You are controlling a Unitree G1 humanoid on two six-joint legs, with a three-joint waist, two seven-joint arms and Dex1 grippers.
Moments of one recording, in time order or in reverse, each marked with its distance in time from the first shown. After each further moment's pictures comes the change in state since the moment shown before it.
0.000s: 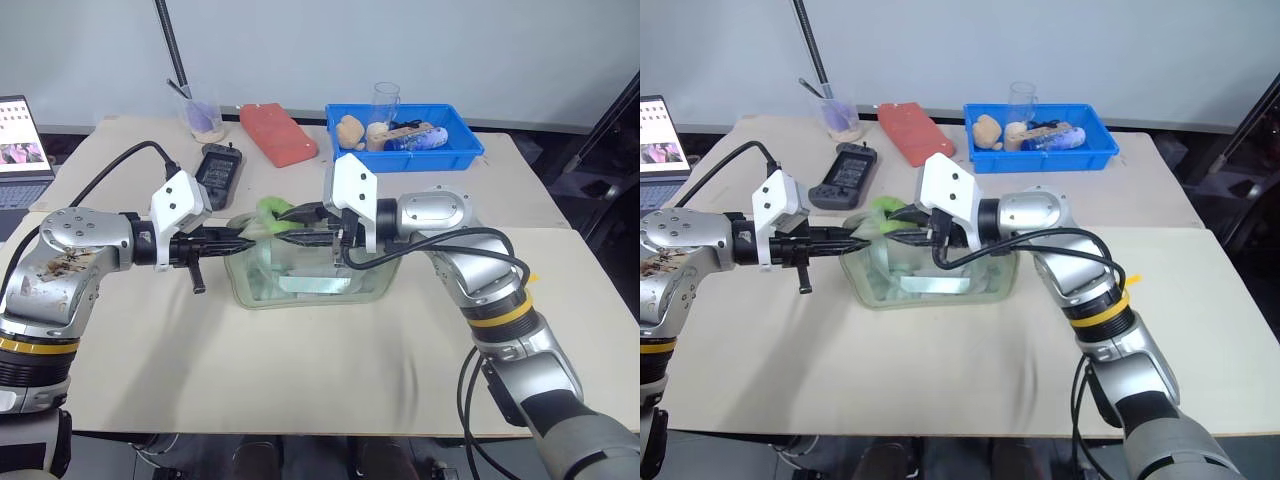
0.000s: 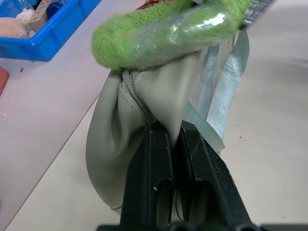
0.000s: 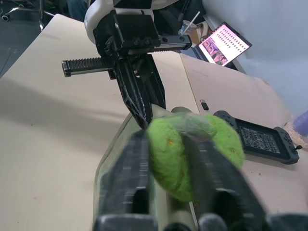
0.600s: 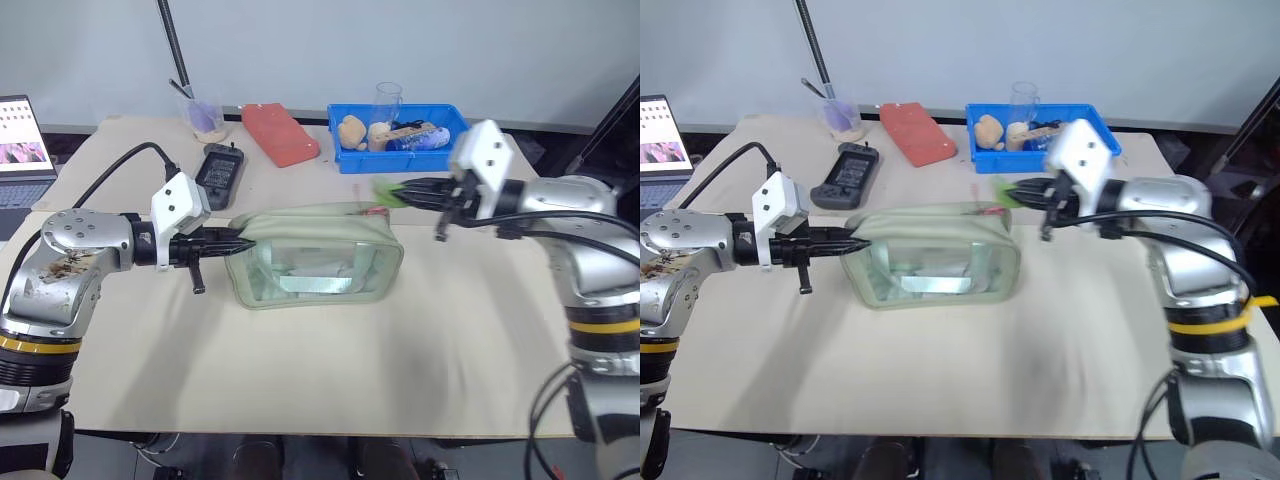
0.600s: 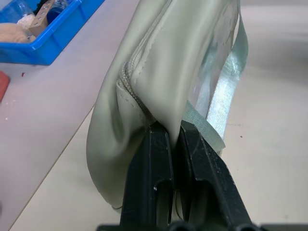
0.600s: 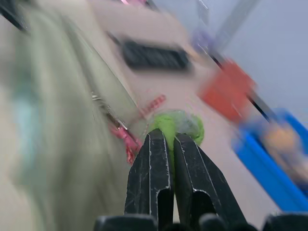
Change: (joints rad) left arm 0.004 -0.009 0.000 0.051 0.021 -0.072 -0.014; right arm 0.186 -0.409 -0.331 0.007 0.015 0.085 -0.031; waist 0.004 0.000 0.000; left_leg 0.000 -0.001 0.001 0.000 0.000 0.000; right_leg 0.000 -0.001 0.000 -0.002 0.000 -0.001
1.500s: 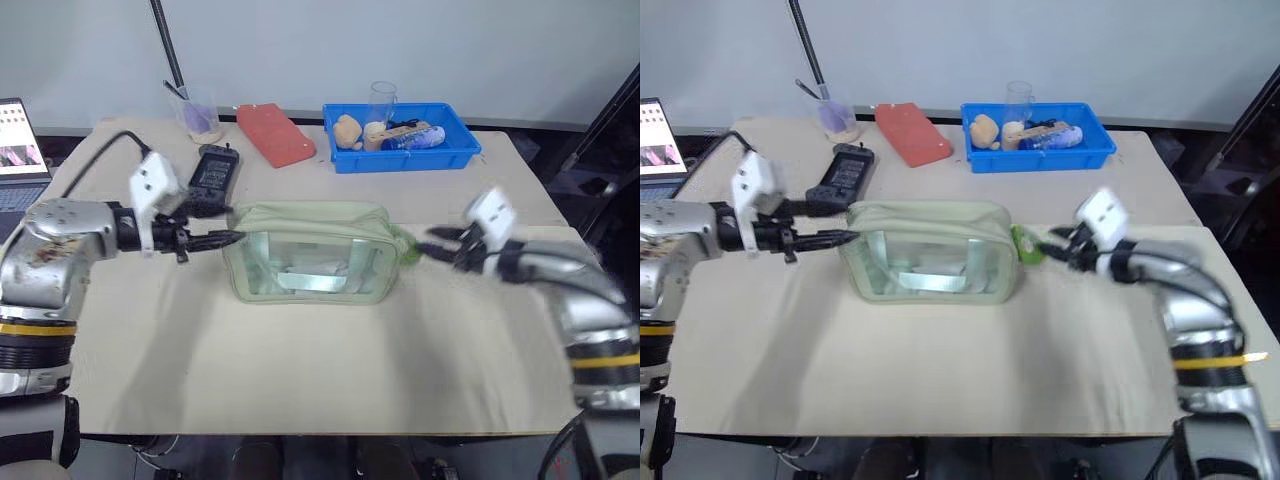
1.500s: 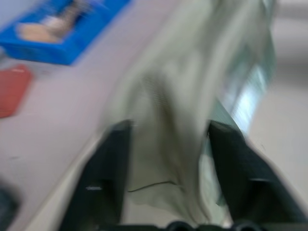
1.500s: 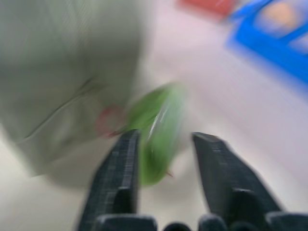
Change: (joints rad) left arm -0.083 -0.011 0.118 0.155 -0.049 0.054 -0.005; right arm 0.113 -0.007 -0.053 0.137 0.036 -0.037 0.002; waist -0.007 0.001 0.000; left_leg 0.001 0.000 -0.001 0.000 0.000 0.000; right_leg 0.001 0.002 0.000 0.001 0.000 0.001
